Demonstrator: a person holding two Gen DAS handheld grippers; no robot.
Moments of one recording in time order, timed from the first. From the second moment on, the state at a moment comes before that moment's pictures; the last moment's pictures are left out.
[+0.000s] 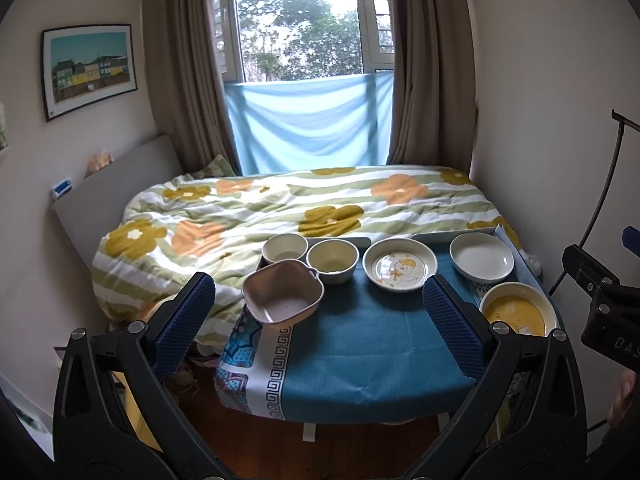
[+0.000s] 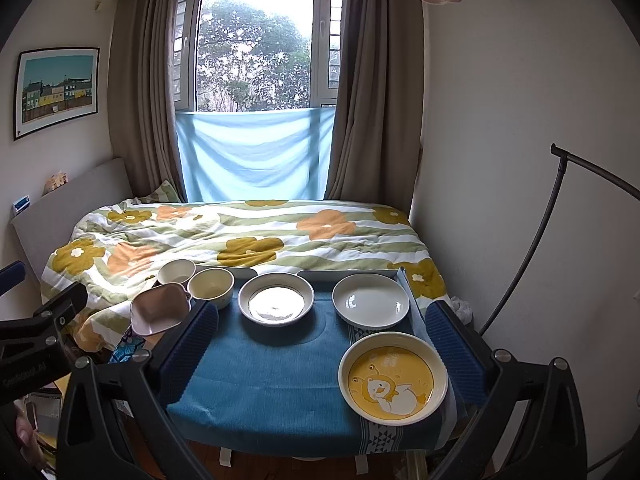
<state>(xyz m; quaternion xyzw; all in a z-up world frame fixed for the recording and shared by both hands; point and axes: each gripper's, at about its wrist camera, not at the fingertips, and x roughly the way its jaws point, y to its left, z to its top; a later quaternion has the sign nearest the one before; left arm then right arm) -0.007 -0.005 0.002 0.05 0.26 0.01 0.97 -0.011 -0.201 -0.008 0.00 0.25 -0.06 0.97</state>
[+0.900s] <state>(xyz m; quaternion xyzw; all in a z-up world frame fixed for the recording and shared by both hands) -0.009 -0.002 0.002 0.04 0.25 0.01 0.97 -0.011 -0.201 -0.008 0.00 0.25 -0.06 0.97</state>
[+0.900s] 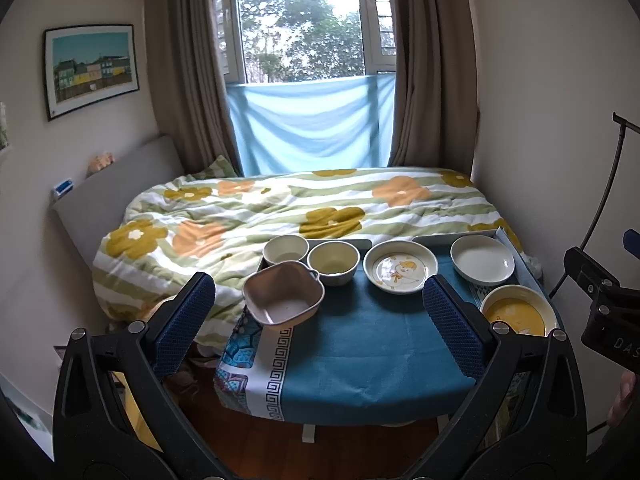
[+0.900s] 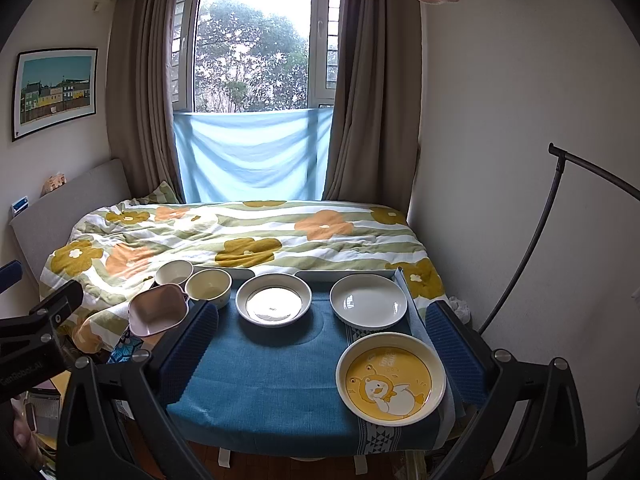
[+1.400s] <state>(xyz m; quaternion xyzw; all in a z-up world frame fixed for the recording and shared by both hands) -0.008 -0.002 0.003 0.04 0.25 0.01 0.97 -0.010 -0.200 -0.008 0.00 0.25 -0.06 0.97</state>
